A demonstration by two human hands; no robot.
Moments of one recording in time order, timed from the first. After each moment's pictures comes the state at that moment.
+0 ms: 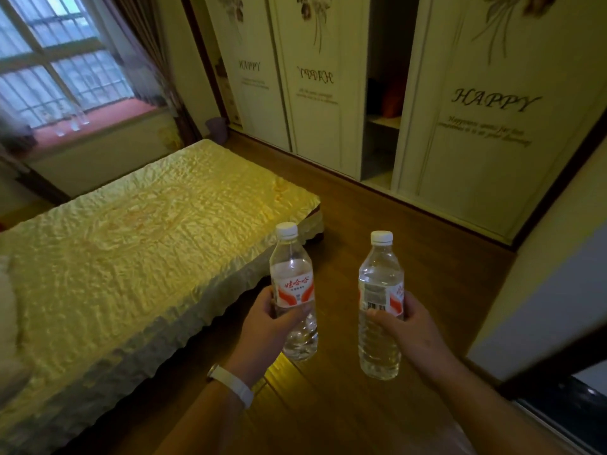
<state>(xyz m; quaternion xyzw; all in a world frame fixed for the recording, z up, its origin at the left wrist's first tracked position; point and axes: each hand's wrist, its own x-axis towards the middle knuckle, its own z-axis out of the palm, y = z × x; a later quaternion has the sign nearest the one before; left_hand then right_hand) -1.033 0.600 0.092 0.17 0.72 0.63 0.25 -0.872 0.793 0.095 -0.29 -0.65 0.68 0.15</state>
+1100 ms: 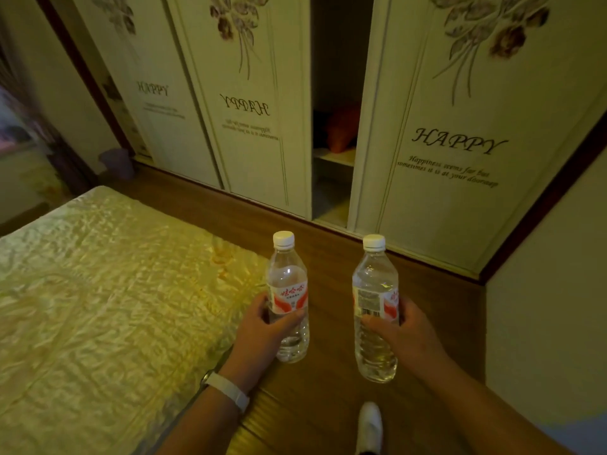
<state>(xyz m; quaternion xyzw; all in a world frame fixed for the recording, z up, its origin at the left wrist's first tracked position) -1.451 0.890 0.065 0.27 0.65 0.63 0.33 -1.241 1.035 0.091 -0.41 -0.66 0.59 0.23</state>
